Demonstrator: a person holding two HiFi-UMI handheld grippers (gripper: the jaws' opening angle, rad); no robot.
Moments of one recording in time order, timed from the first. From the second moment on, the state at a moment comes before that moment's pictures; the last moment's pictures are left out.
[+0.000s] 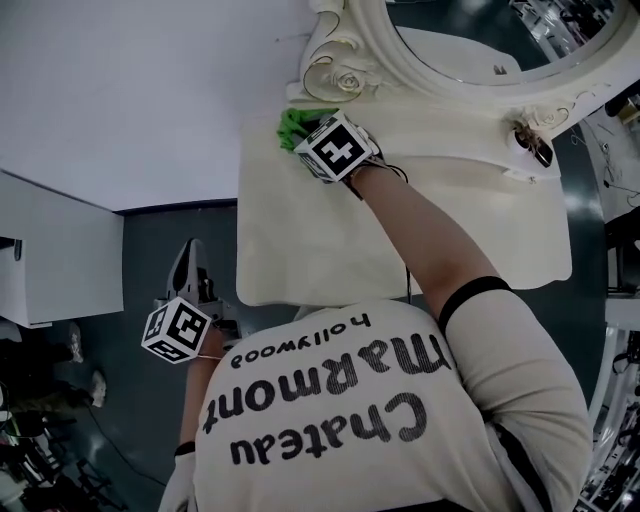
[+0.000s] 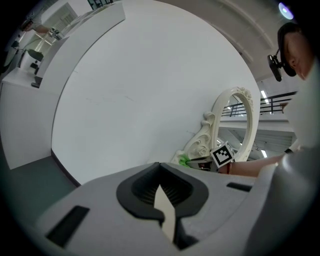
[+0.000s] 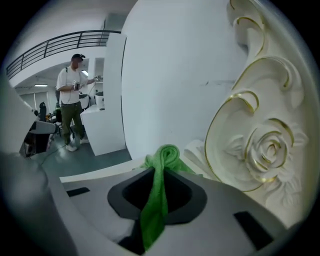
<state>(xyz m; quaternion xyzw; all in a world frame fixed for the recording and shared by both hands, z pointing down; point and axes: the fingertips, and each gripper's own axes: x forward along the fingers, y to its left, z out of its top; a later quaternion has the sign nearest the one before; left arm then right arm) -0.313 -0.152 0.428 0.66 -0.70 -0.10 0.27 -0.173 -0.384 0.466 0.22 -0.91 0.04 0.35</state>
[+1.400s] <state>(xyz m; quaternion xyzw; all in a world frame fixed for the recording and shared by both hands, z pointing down) -0.270 -0.159 0.422 0.69 -0.66 -0.08 0.27 0.060 -0.444 0.464 0.45 -0.84 0.12 0.29</state>
